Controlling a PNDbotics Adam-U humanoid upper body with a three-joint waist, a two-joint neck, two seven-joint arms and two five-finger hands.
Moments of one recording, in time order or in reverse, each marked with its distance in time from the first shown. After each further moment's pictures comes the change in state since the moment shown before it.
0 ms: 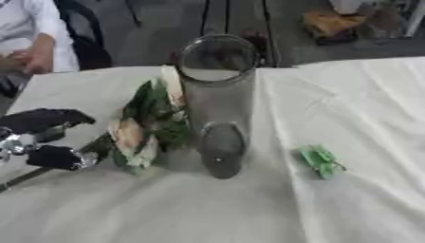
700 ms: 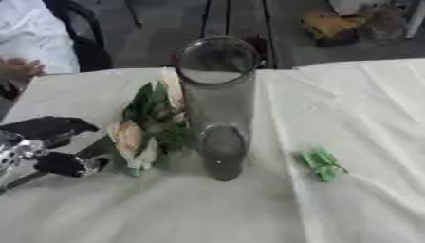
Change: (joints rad) left arm -0.012 -0.032 -0.012 0.071 -0.036 -0.026 -0.001; right arm 0.000 0.000 0.000 0.000 -0.005 -0.002 0.008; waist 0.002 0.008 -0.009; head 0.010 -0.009
